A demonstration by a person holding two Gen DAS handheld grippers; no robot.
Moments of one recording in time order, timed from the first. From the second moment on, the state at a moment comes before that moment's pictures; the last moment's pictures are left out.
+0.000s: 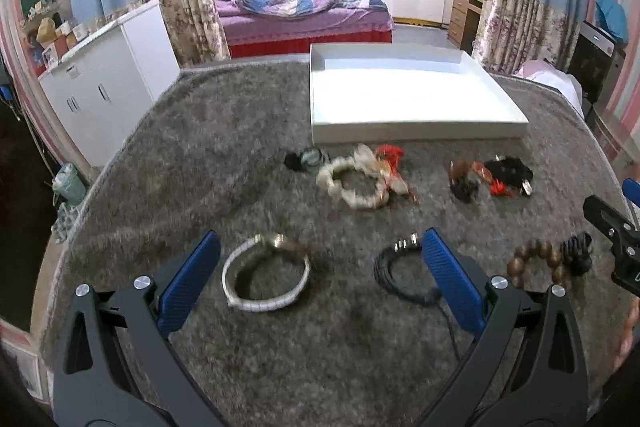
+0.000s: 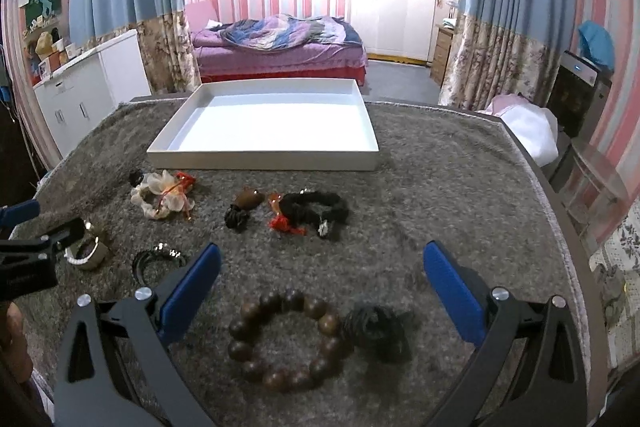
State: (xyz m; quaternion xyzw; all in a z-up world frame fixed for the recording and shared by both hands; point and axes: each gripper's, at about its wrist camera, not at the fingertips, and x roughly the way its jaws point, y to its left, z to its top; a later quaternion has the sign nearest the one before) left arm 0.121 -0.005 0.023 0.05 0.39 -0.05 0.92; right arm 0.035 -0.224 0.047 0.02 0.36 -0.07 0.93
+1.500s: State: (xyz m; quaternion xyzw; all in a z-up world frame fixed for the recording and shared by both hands) left arm 0.282 -0.019 -0.056 0.01 0.63 -0.13 0.76; right arm 0.200 -0.280 -0.030 0.07 0.60 0.00 0.80
